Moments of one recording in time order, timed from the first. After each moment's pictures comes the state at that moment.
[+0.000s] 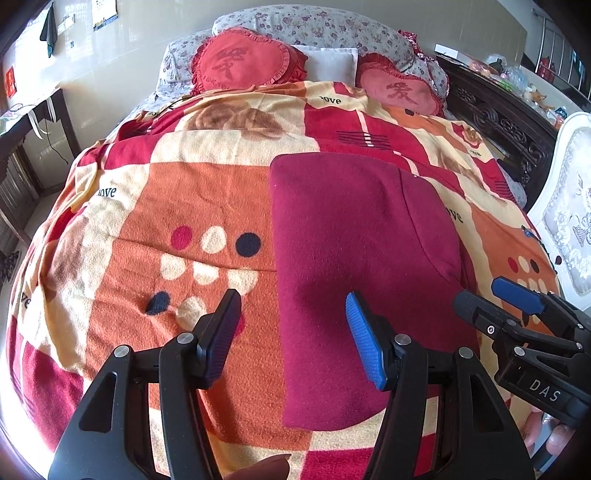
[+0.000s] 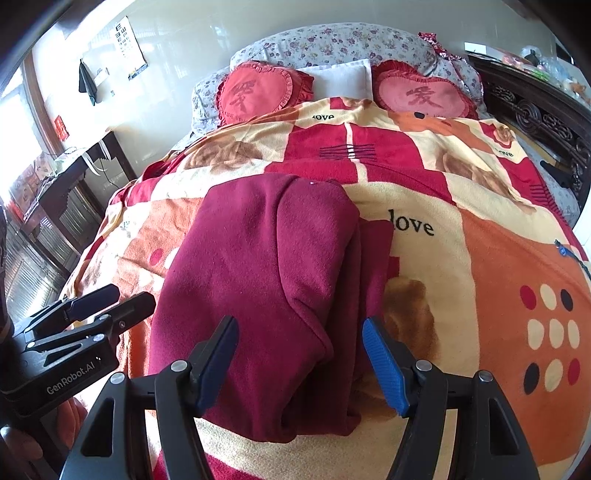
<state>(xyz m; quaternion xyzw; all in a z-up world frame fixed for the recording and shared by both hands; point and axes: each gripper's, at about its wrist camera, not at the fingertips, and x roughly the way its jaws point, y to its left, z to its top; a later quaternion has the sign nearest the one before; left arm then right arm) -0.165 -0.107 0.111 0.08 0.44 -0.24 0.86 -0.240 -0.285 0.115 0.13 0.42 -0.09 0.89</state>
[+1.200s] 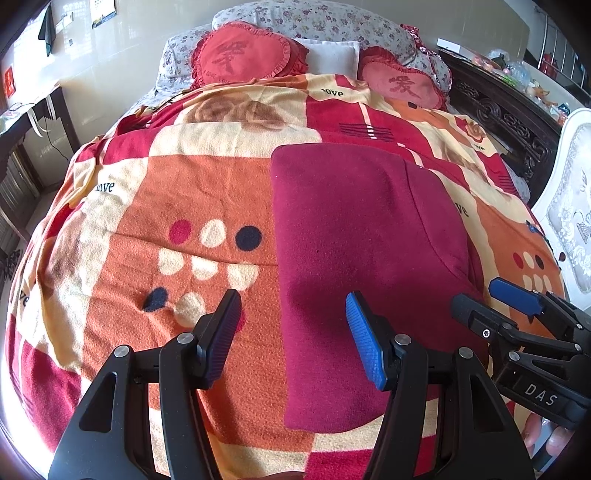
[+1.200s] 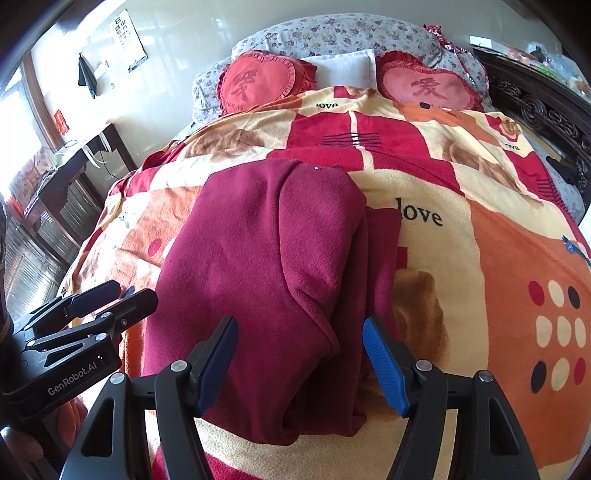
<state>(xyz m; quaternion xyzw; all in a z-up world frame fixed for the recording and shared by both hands) -0.160 -0.108 0.102 0.09 0.44 -0.24 0.86 -0.235 -0.283 0.104 0.14 0.43 -0.09 0.89</state>
